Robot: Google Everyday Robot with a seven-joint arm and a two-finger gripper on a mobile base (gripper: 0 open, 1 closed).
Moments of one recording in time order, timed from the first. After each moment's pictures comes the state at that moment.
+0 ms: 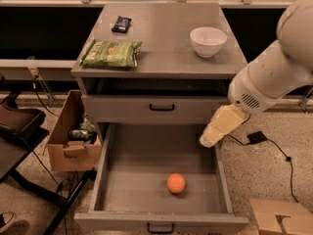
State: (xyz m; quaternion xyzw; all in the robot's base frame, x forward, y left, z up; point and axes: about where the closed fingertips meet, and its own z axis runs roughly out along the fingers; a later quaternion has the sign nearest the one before) arm 0.482 -0.159 0.859 -0.48 0.85 0.06 0.21
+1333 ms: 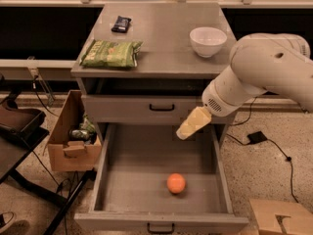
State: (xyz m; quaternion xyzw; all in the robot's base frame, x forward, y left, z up) arm 0.544 -0.134 0.795 -0.40 0.89 0.05 0.23
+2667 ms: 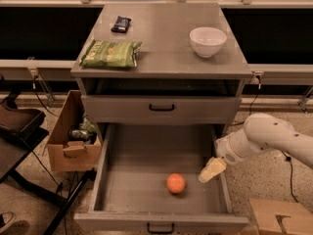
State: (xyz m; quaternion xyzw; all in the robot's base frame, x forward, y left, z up) arm 0.542 -0.206 0.557 -0.47 0.85 0.13 0.20
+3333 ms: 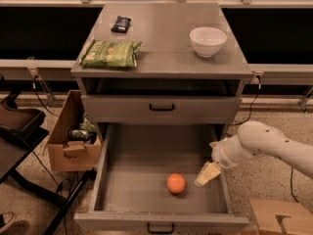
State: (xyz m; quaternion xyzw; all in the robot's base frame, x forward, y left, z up) arm 0.547 -0.195 0.528 -0.49 0.84 0.14 0.21
